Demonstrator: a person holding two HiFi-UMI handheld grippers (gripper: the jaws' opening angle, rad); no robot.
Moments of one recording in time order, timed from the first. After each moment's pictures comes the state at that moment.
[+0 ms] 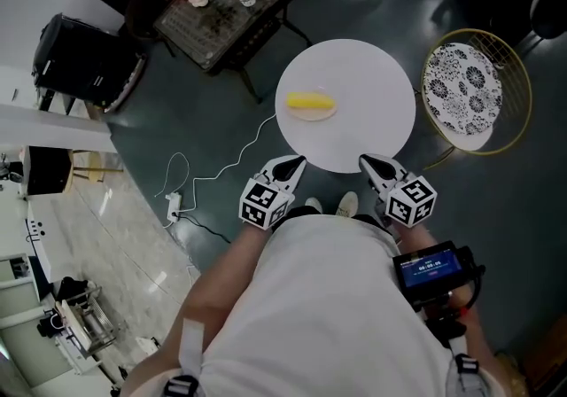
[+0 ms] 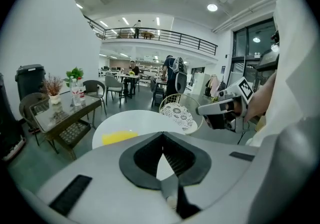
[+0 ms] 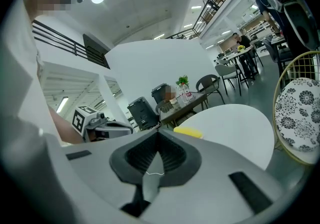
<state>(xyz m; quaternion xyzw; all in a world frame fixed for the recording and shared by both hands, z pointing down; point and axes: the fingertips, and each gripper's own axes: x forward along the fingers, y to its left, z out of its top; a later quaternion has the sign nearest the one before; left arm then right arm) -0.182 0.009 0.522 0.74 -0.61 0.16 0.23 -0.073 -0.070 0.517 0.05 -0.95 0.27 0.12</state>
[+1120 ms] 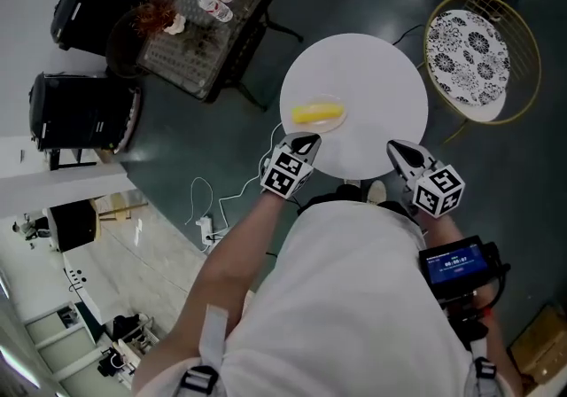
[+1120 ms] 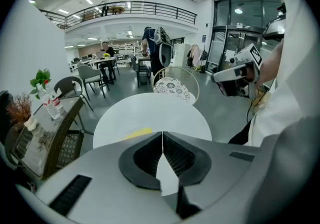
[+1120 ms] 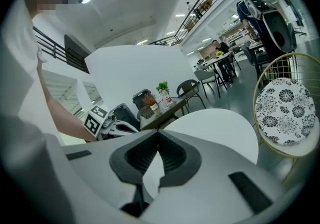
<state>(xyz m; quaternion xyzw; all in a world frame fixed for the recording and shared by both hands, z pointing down) -0.246 -0.085 0.586 0.78 -0.48 0.33 0.23 -0.081 -0.134 0.528 0.17 -0.93 0.29 0.11</state>
